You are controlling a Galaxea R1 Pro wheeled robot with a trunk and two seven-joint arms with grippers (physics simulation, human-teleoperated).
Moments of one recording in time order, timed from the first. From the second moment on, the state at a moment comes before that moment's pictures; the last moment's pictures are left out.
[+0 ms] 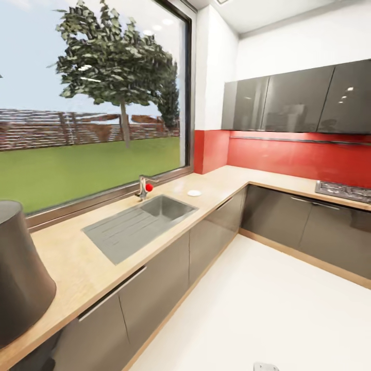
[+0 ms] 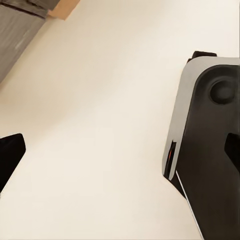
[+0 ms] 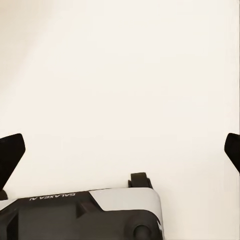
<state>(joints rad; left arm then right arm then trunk) 0.00 0.15 -0.30 -0.12 0.42 -0.03 0.14 -0.47 0.02 -0.08 -0.02 -0.03 0.07 -0.06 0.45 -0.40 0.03</state>
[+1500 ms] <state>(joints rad) 0.00 0.15 -0.30 -0.12 0.42 -0.03 0.14 -0.47 0.02 -0.08 -0.02 -0.03 0.07 -0.06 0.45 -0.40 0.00</state>
